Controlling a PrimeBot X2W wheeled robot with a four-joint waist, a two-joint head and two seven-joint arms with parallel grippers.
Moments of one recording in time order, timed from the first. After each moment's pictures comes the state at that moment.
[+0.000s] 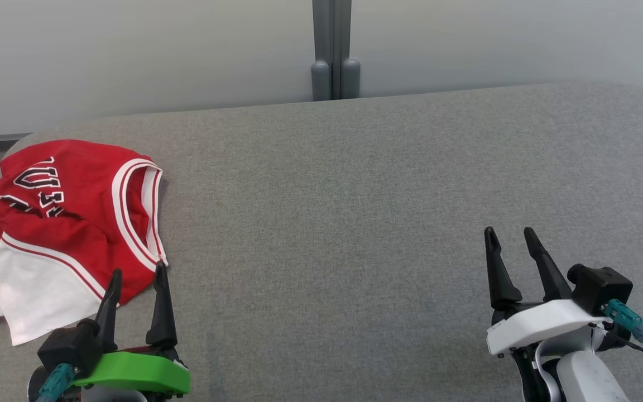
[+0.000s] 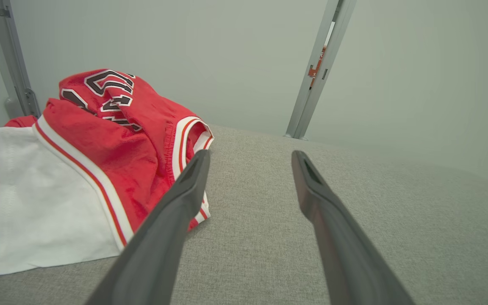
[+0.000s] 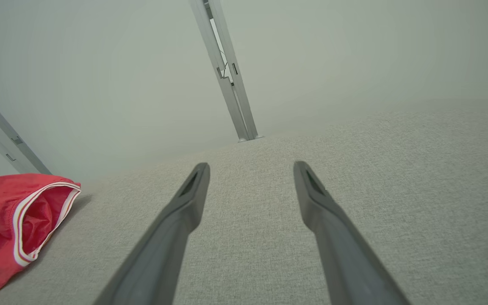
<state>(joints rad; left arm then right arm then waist) 0.00 0.07 -0.04 0.14 -0.35 -0.06 -0.21 -0.09 -0.05 0.06 0.21 0.33 0.13 -0.21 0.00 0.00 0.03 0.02</state>
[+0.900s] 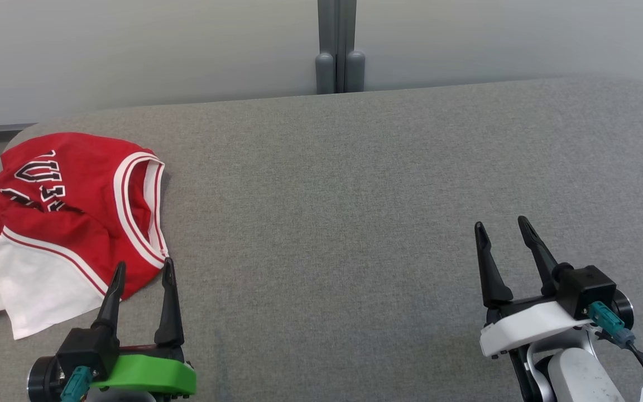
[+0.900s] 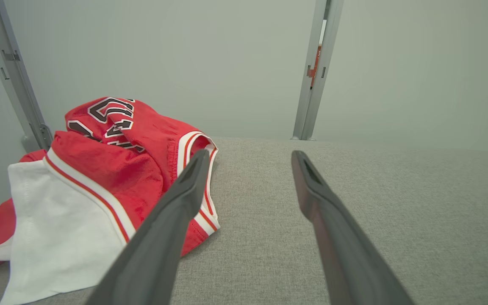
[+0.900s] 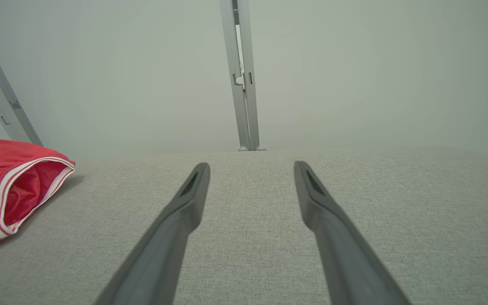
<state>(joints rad) 0.01 0.06 -0.05 0.12 -0.20 -0.05 -0.26 -0.09 -0.05 0.07 0.18 0.15 0.13 -0.26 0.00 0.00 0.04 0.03</state>
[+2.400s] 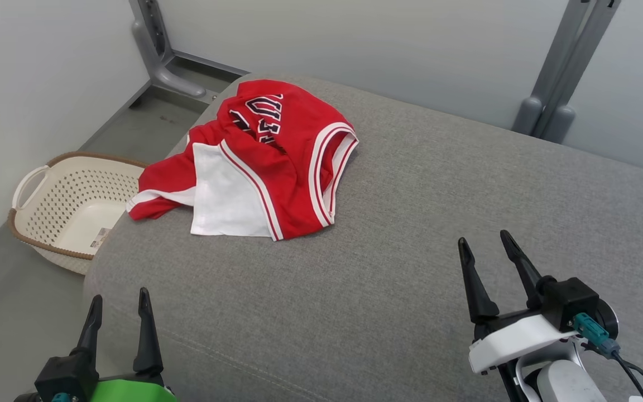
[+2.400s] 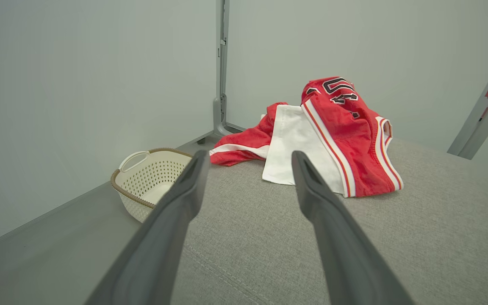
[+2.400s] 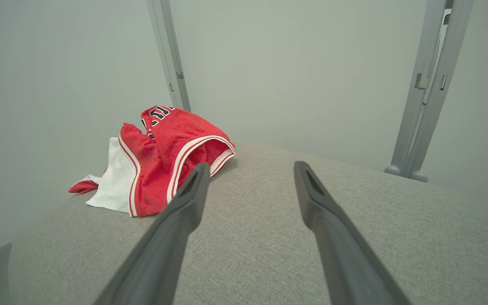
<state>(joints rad) 0.08 0.08 -0.01 0.12 -0.24 -0.01 -0.25 -0.07 -0.05 0.12 0.19 0.15 0.13 -0.26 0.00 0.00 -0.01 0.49</state>
